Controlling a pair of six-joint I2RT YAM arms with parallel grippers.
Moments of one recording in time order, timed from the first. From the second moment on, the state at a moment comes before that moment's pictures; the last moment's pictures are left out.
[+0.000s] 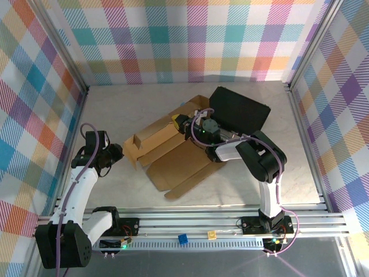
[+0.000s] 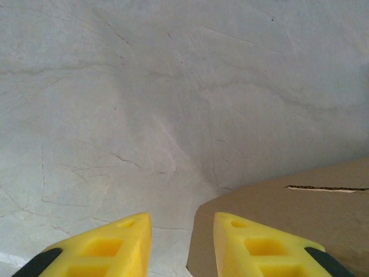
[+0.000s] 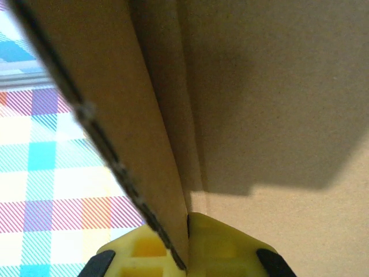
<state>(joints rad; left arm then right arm) 0.06 0.99 0.72 -0.66 0.08 -0.55 0.68 1.99 0.96 1.09 -0.24 1.66</state>
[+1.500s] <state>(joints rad) -0.02 1.27 0.81 -0.47 0.24 -0.31 0.73 1.74 0.78 0.90 0.15 1.70</state>
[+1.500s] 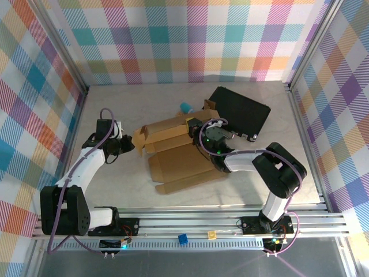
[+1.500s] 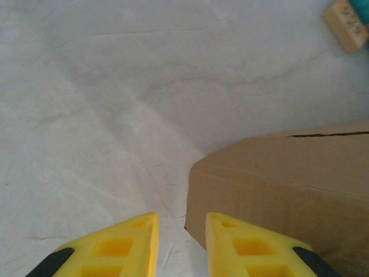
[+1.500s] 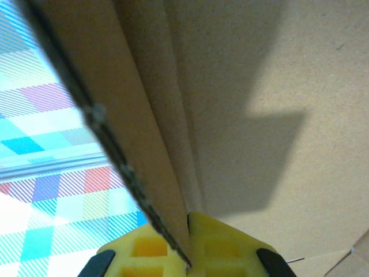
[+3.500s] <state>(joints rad) -0.24 1.28 0.77 -0.21 0.34 -0.10 0.66 1.79 0.94 0.63 0.07 1.77</state>
